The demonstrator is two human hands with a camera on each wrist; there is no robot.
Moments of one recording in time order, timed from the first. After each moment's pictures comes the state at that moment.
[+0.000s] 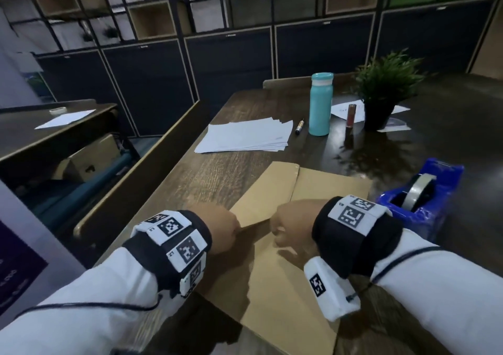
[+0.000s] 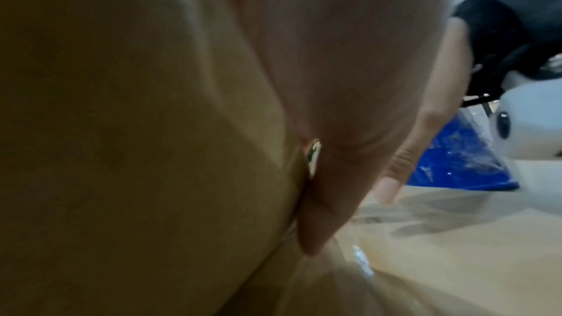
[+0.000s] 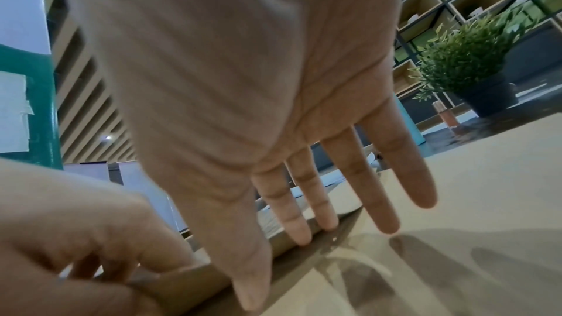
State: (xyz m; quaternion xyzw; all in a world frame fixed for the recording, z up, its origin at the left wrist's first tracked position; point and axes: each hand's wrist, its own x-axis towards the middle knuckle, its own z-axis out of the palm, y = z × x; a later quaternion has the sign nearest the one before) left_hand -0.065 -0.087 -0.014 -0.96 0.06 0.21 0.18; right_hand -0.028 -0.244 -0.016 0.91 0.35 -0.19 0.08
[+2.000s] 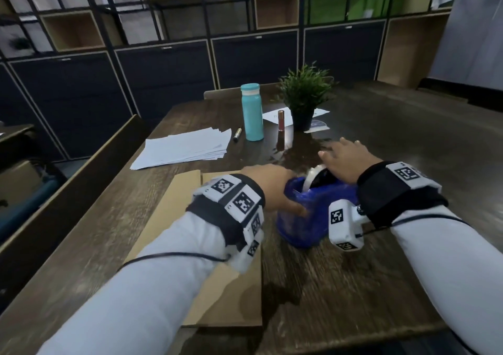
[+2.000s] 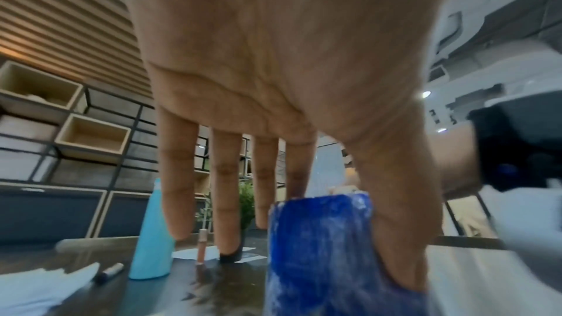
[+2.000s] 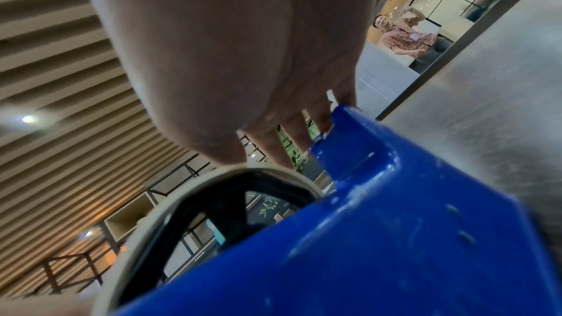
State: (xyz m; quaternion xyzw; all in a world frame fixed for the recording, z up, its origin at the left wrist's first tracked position) left_hand -0.020 -0.259 0.029 -0.97 0.25 0.07 0.00; right_hand 0.024 -0.432 0.009 0.99 -0.06 0.03 -0.13
